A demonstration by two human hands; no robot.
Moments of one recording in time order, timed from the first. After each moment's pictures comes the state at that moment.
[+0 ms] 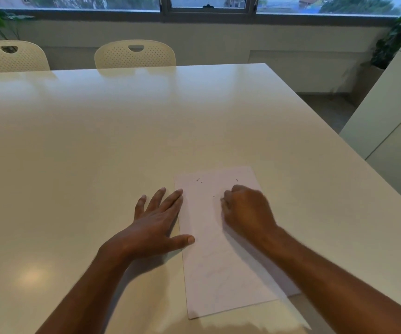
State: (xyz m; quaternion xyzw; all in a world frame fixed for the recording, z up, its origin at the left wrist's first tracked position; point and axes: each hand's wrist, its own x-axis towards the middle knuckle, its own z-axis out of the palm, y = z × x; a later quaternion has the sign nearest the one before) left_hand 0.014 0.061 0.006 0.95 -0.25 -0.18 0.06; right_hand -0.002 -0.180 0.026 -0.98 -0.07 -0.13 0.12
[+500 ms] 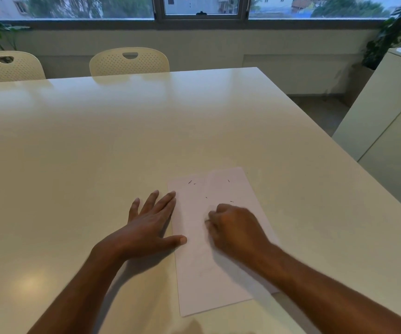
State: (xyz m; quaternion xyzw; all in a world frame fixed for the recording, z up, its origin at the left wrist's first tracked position) left_hand 0.016 0.061 0.009 0.95 -0.24 -0.21 0.06; right_hand -0.039 -0.176 0.019 -0.98 -0.14 -0.09 0.12
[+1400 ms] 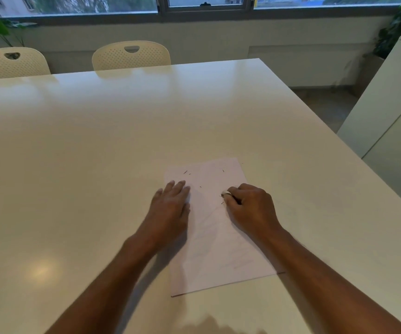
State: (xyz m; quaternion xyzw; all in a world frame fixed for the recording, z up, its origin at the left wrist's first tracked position) left_hand -0.008 -0.006 0.013 0.97 -0.19 -0.03 0.17; right_hand -0.027 -0.223 0.001 -0.95 0.00 -0.16 0.29
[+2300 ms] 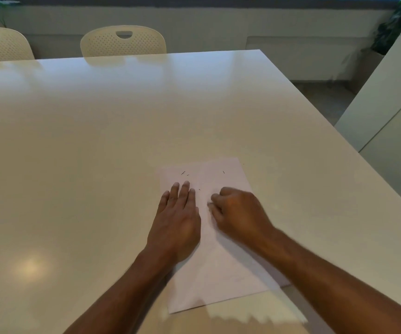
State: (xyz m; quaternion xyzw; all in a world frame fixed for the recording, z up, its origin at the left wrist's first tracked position) left_hand -0.012 -0.032 -0.015 0.98 -0.18 -0.01 0.09; right_hand -0.023 -0.200 0.025 -0.98 -0.13 -0.08 0.14
